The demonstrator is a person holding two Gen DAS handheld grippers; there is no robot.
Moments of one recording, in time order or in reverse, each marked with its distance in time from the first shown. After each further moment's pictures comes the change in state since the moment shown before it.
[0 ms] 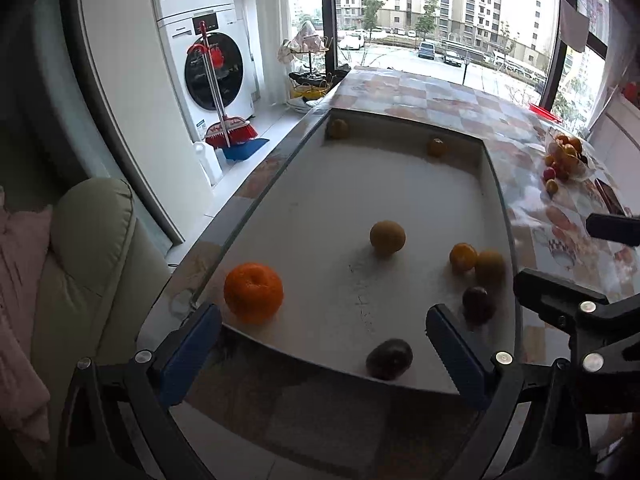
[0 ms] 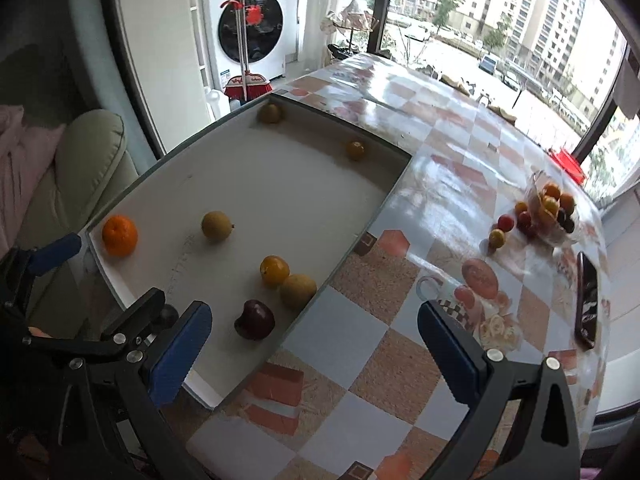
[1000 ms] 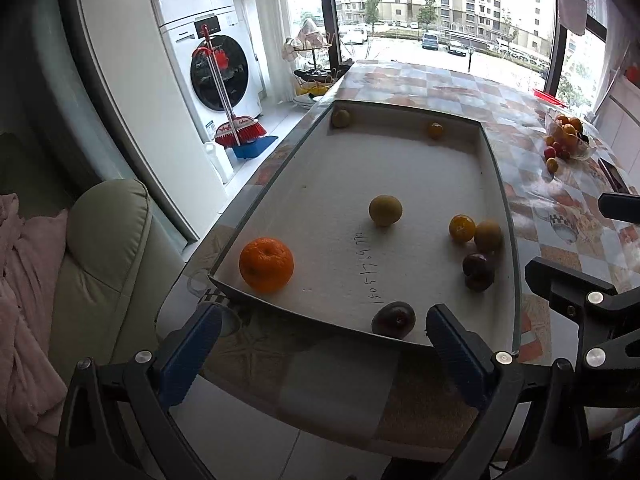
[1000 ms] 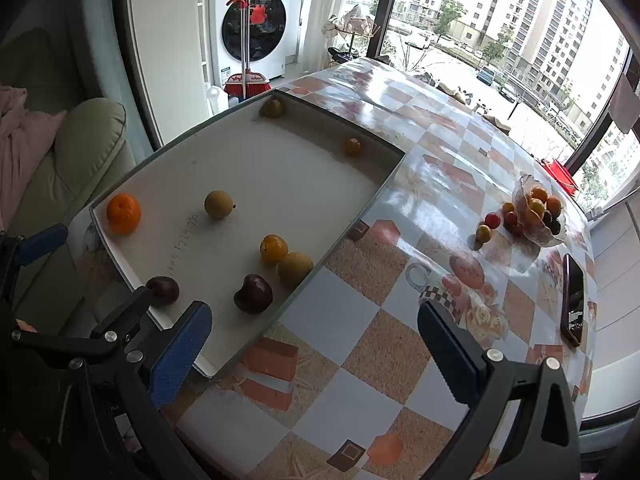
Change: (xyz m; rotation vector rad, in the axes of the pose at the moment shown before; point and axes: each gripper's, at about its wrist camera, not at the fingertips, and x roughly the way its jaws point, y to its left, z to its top) left arm -0.015 -0.004 -0.016 0.036 0.014 0.056; right arm -0.014 0.006 -0.015 -0.034 -0.008 -0.035
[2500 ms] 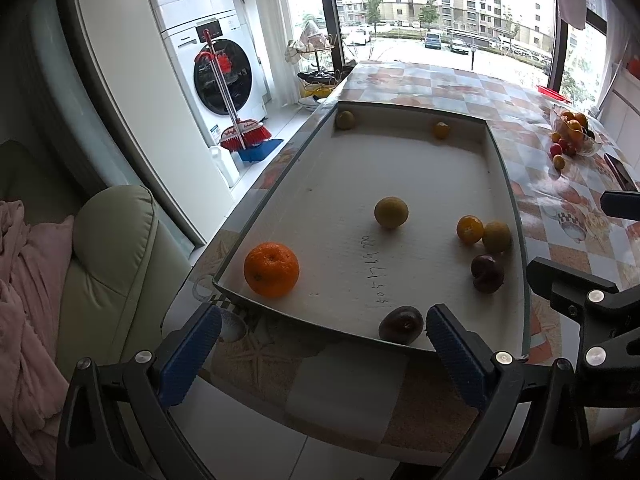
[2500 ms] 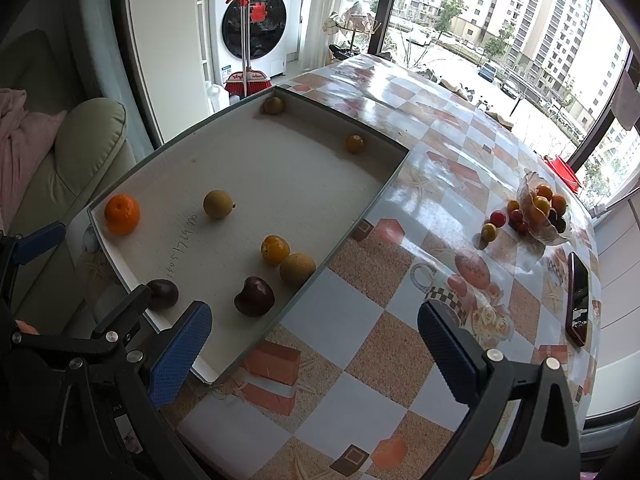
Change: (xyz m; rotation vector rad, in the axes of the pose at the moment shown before) left arm 0.005 0.000 0.001 0.014 -0.007 0.028; right arm 0.006 0.000 0.000 0.005 0.008 0.010
